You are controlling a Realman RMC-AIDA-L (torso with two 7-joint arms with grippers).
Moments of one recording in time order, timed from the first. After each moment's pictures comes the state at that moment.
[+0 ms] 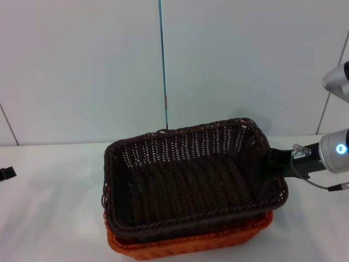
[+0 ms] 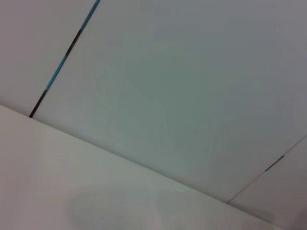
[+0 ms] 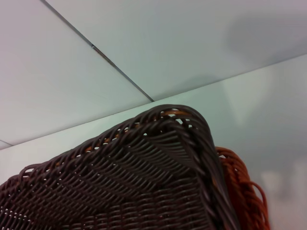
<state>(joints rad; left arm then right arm) -0.35 -1.75 1.15 0.55 1.33 0.96 -2.04 0.76 2.07 2.11 1.04 0.71 -1.18 -0.11</state>
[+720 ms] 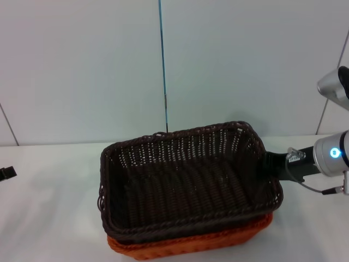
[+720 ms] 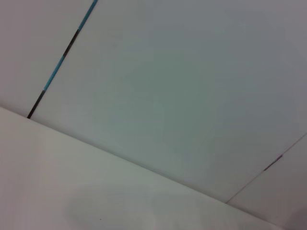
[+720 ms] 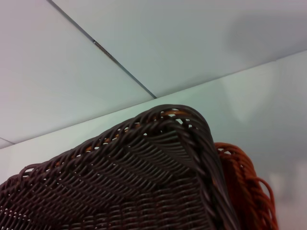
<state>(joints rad) -0.35 -1.75 1.15 0.56 1.33 0.96 -2.04 0.76 2.07 2.08 1.00 0.73 -1.15 -0.11</state>
